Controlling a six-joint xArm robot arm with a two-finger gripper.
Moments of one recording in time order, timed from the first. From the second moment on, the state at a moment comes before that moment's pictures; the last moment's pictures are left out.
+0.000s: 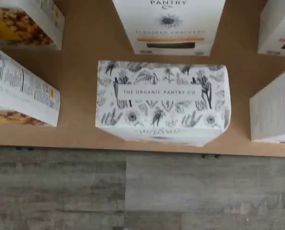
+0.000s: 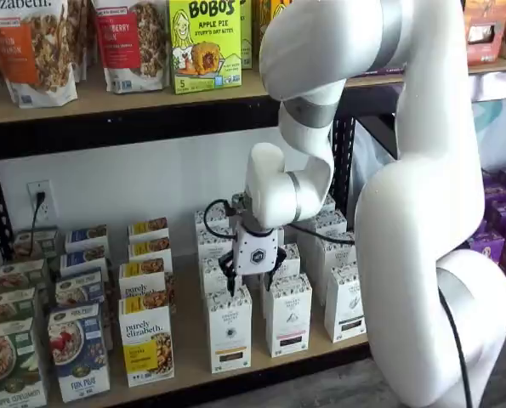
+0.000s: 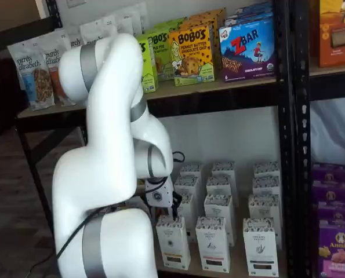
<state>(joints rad) 0.28 0.48 -0.86 0.16 0.21 0.13</state>
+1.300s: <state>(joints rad) 0.25 0.69 -1.17 0.35 0.54 -1.62</state>
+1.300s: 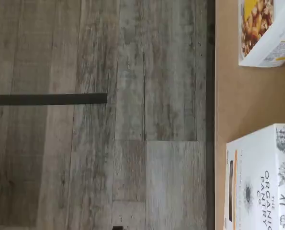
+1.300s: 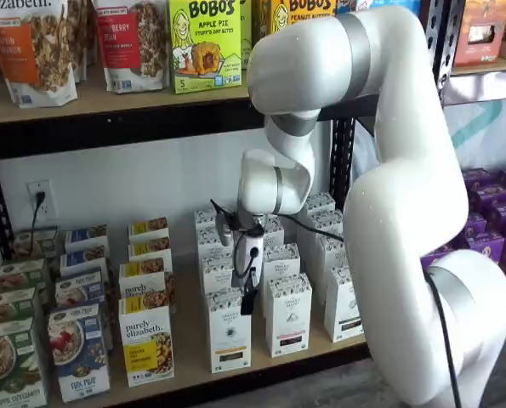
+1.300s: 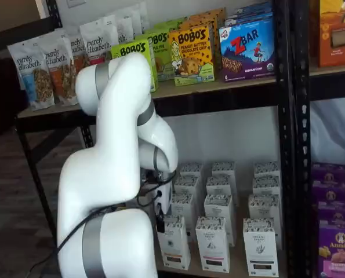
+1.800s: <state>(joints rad) 0.25 0.72 -1.19 0.34 0.53 -1.62</state>
